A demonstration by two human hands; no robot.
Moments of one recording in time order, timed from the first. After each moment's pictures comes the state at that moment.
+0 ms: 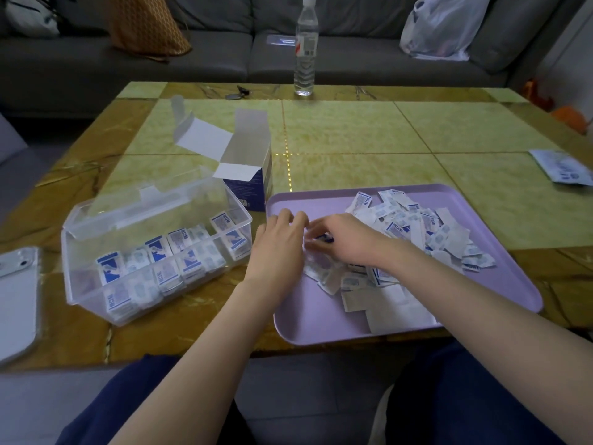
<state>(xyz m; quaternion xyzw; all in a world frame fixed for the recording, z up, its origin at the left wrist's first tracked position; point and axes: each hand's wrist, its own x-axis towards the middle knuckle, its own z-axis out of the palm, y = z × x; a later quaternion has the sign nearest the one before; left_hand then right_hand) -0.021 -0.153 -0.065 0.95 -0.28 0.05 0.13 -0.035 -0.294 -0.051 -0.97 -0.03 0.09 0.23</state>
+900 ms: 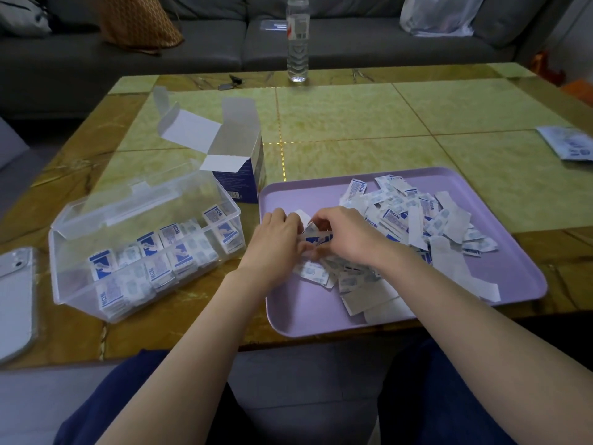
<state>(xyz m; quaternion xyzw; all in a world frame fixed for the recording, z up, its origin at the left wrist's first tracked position) -0.017 -0.157 -0.067 0.94 -0.30 -0.04 0.15 -0.053 -0.294 -0.052 -0.95 0.05 0.05 0.31</state>
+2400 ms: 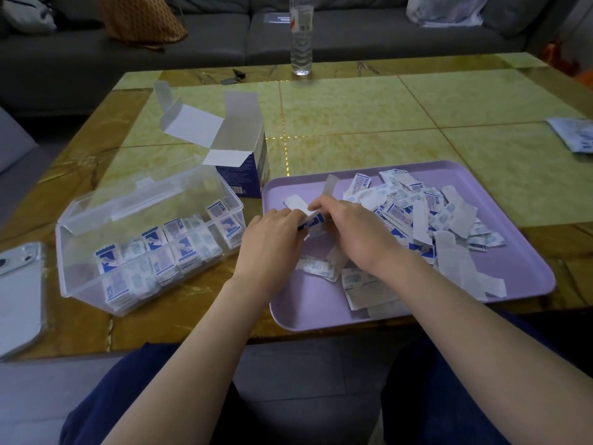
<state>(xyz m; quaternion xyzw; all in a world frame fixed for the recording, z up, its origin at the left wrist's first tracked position) -0.035 -0.149 -0.053 0.94 -0.30 0.08 0.12 -0.062 -0.300 -0.066 -0.97 -0.04 -0.10 0.22</state>
